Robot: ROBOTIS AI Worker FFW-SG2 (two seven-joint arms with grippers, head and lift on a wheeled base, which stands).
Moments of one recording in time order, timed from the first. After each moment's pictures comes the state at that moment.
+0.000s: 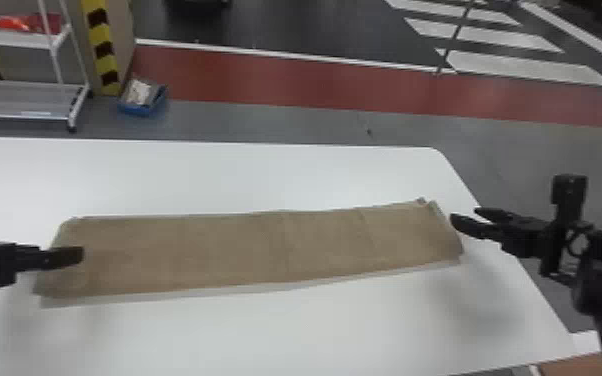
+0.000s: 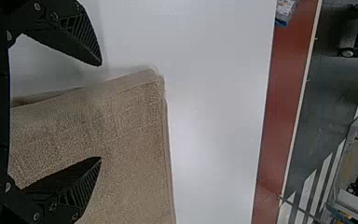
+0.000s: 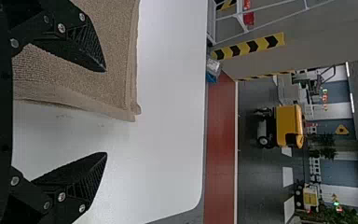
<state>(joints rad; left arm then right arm) -0.10 0.47 0.02 -1.71 0.53 1.03 -0.29 -0.24 -0.44 -0.46 -1.19 0.05 0.42 0.91</state>
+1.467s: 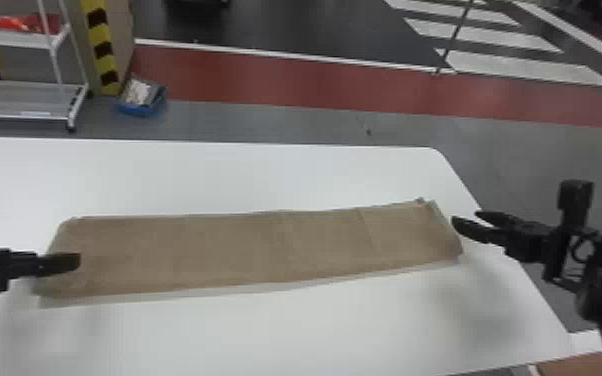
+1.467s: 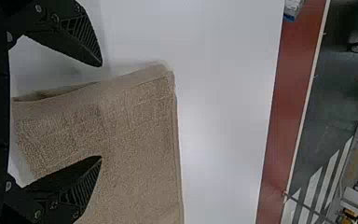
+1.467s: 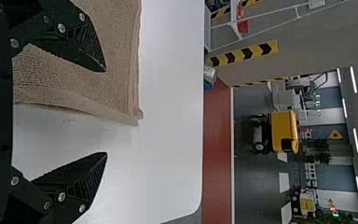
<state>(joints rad) -0.08 0.47 0.04 -1.75 0.54 1.09 -0.31 -0.22 -0.44 -0.49 -1.17 0.03 0.40 0.96</state>
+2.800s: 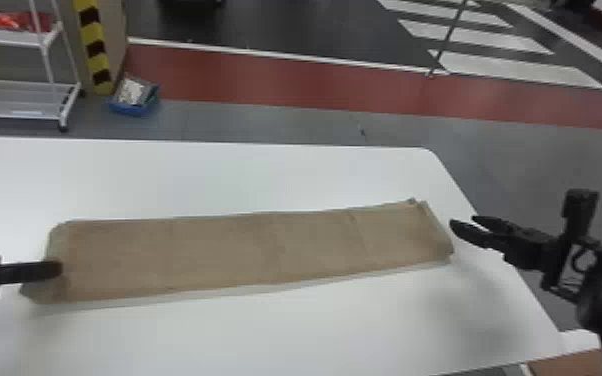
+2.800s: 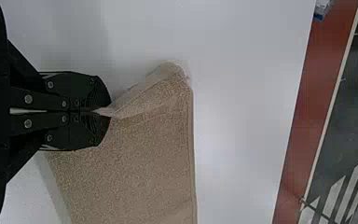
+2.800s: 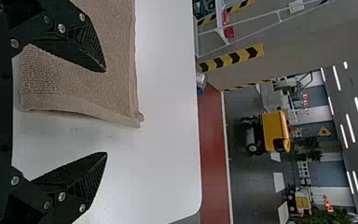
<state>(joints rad) -0.08 0.46 0.07 -1.79 0.59 1.23 -0.26 -0.17 -0.43 -0.54 -1.23 -0.04 0.43 0.98</state>
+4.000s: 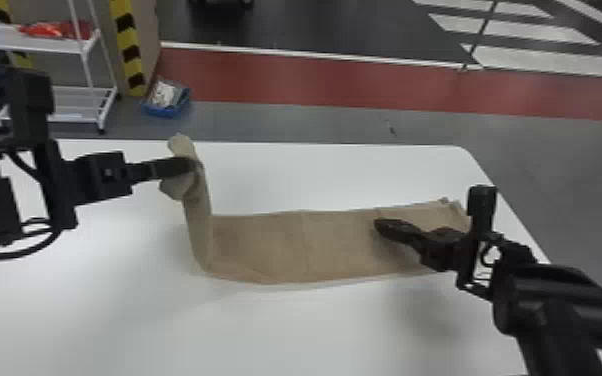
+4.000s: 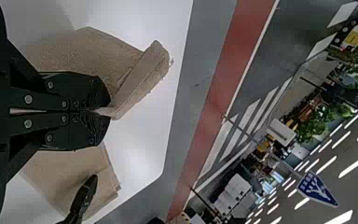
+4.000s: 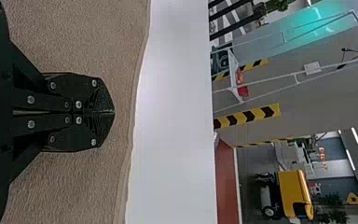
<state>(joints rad) -0.26 0.24 0.11 -1.88 0.94 1.26 -0.08 -0.16 -0.22 -0.25 -1.34 -0.04 0.46 0.86</state>
